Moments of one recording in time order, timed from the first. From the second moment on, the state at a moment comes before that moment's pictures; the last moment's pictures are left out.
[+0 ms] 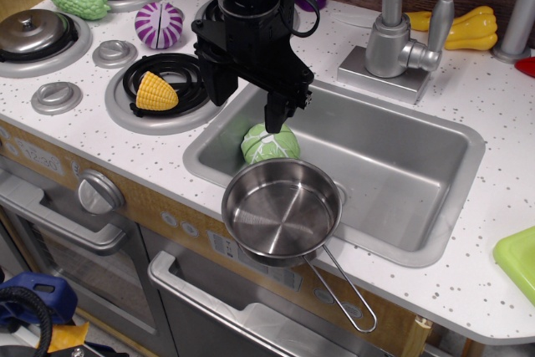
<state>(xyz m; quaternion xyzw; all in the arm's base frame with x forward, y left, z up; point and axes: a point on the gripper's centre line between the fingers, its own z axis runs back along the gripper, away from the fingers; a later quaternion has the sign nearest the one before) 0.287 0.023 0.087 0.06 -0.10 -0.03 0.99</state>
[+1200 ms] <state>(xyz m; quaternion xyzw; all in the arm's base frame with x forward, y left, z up) 0.291 -0.007 0.055 0.07 -0.17 -0.33 0.93</state>
